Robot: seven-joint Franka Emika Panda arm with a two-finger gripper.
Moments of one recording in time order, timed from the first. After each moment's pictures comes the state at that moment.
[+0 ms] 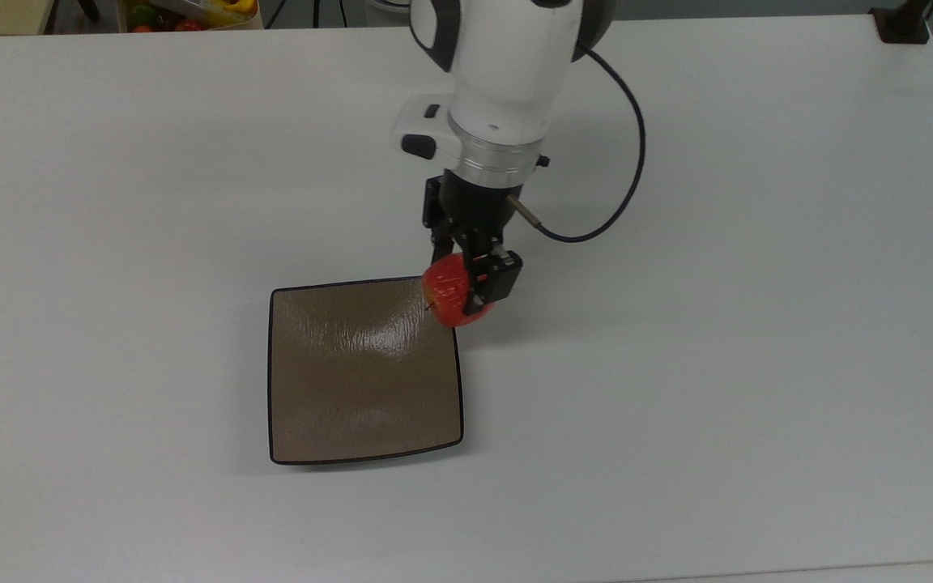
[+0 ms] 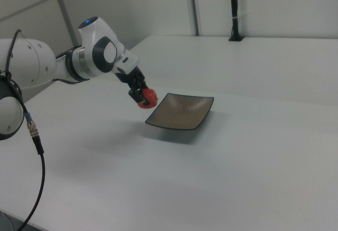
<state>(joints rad) 0.25 0.43 0.00 -1.57 -0.29 2.28 1.38</state>
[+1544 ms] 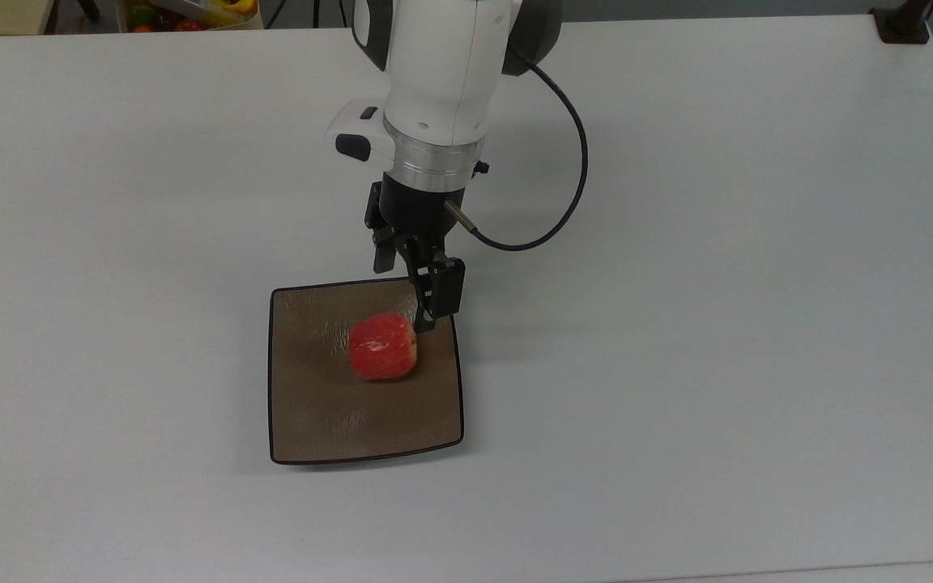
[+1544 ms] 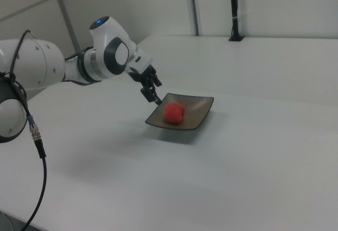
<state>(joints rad) 0.20 0.44 -0.03 -1.57 -0.30 2.36 1.34</state>
